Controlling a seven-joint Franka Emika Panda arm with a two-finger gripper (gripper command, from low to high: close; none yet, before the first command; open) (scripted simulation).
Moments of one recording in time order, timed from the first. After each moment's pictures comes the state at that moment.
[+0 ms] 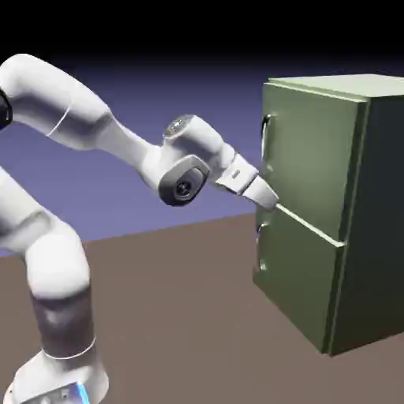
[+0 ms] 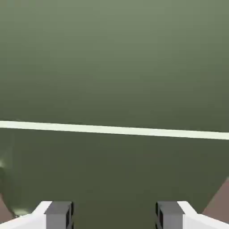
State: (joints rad) arm -0.03 -0.60 0.06 -2.79 0.12 3.03 0.68
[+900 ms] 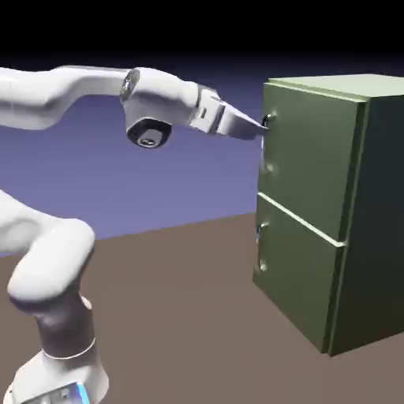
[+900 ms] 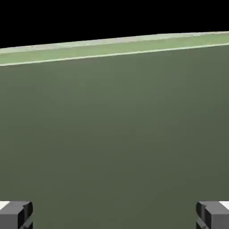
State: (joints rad) arm -0.48 -0.93 0.61 -2.60 1.29 2.97 0.04
